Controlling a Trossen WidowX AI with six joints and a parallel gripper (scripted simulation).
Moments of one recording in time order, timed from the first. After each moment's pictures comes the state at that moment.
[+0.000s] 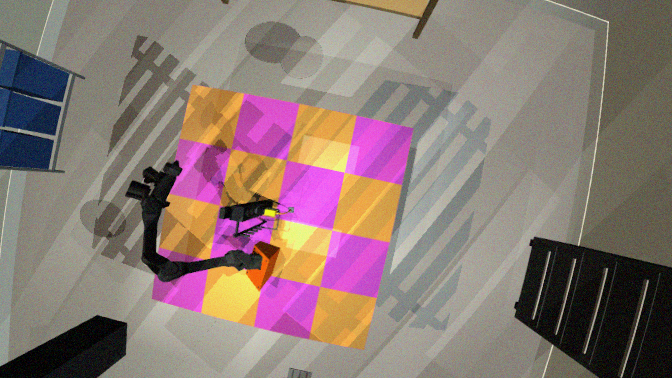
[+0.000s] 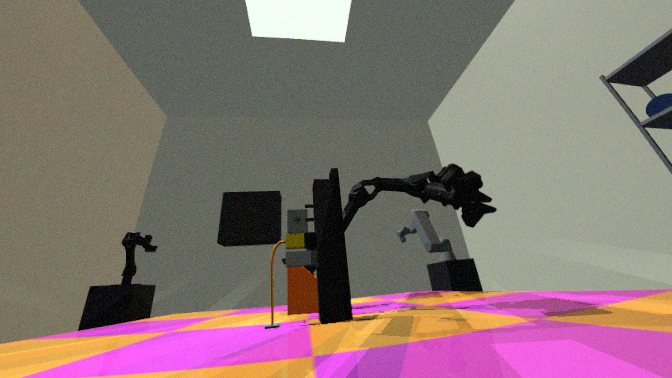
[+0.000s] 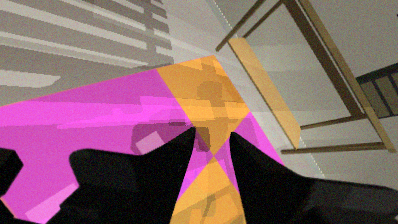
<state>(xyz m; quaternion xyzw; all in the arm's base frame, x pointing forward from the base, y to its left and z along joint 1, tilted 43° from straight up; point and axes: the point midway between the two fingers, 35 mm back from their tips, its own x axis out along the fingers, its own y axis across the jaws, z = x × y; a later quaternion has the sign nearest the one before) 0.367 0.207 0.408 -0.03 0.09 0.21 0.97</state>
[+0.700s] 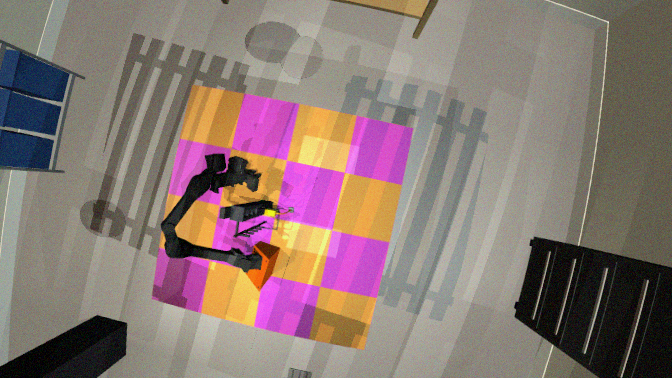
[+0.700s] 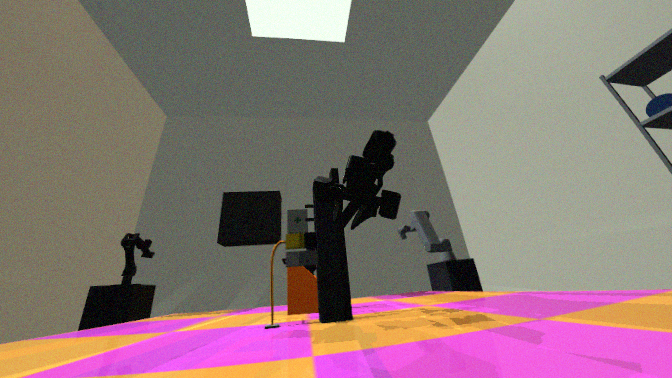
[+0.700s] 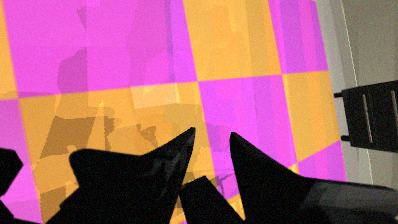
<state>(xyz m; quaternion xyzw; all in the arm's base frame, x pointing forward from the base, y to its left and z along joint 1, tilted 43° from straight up) 0.405 -0.043 0.146 0.25 0.53 -0.07 0.81</state>
